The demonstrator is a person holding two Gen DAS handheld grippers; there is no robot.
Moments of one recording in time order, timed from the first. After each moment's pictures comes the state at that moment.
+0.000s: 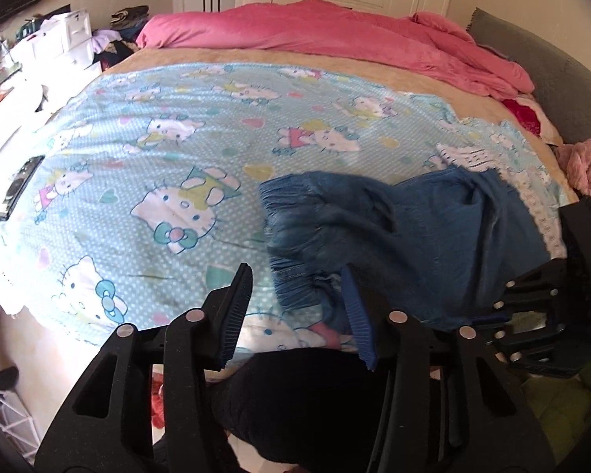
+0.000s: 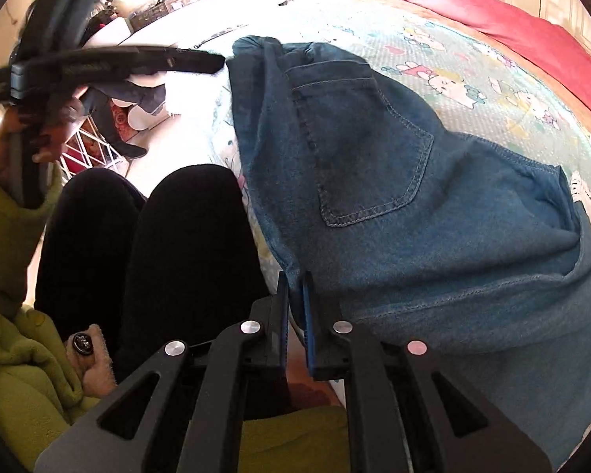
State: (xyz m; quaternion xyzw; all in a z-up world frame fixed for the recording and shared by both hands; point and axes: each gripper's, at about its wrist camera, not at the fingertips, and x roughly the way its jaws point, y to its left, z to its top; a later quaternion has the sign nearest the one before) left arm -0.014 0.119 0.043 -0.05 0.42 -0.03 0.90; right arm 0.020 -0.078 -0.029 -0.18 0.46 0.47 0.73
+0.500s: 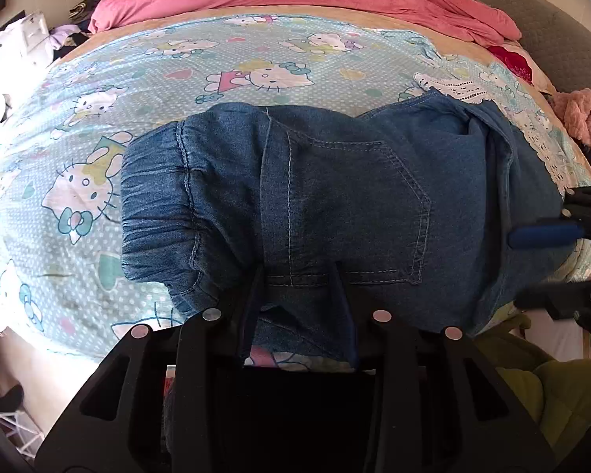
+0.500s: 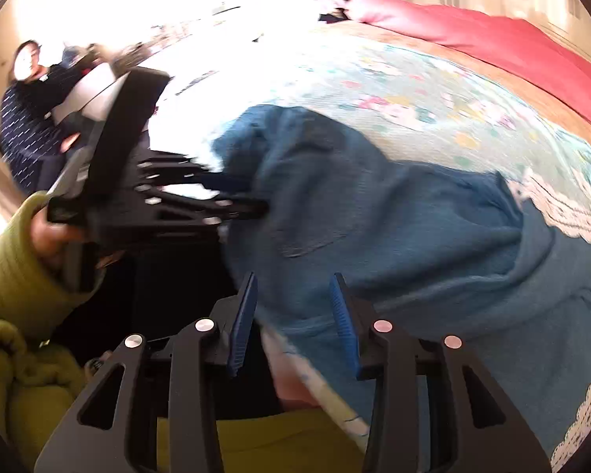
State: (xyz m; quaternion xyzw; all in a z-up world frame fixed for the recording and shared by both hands) left arm 0.031 0.059 -0.030 0.00 0.49 -0.06 0.87; right arm 0.039 -0.110 0.002 -0.11 0.44 0.44 0.78
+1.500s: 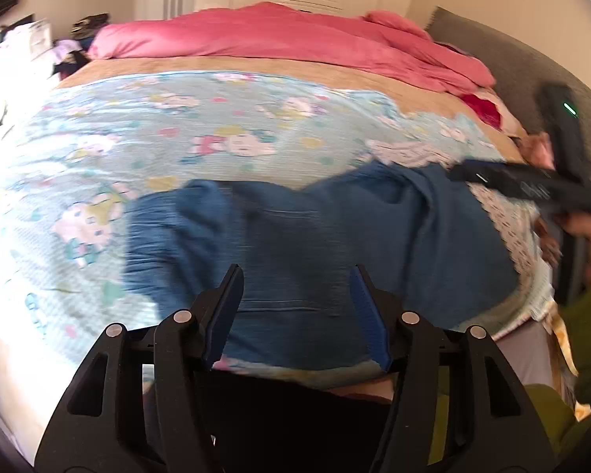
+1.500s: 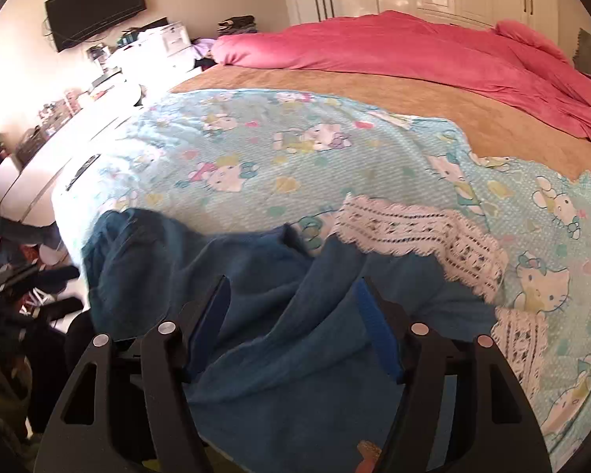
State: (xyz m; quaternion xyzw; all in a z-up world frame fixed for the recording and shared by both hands) left arm 0.005 0.043 0.032 -0.04 0.42 -0.10 0.90; right arm 0.135 -0.199 0.030 -0.04 0.42 0.27 0.87
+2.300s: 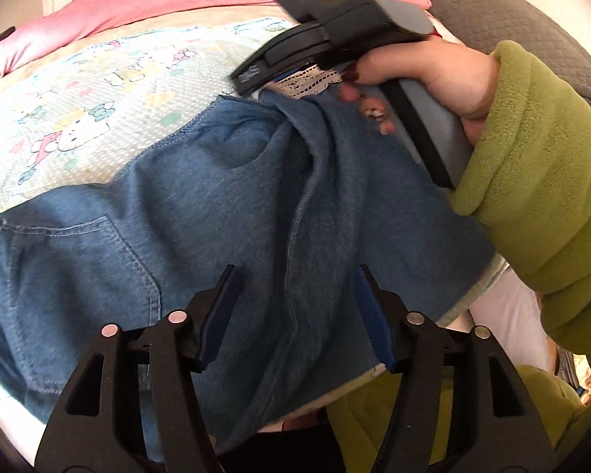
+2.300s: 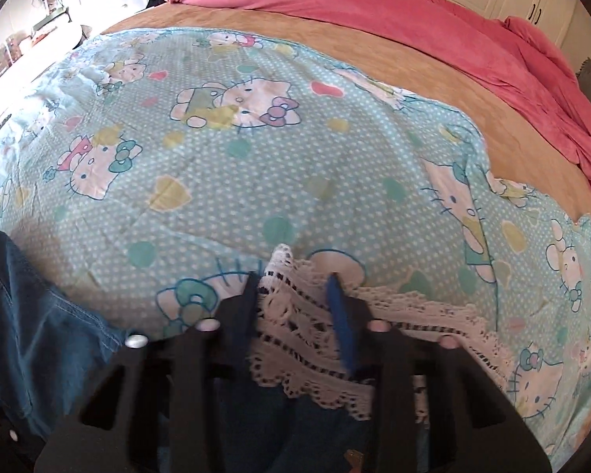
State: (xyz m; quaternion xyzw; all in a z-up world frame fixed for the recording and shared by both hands) left arm 0.057 -0.077 -0.024 0.02 0.49 -0.22 0.84; right arm 0.265 -0.160 -0.039 -0.14 0.47 0.19 0.85
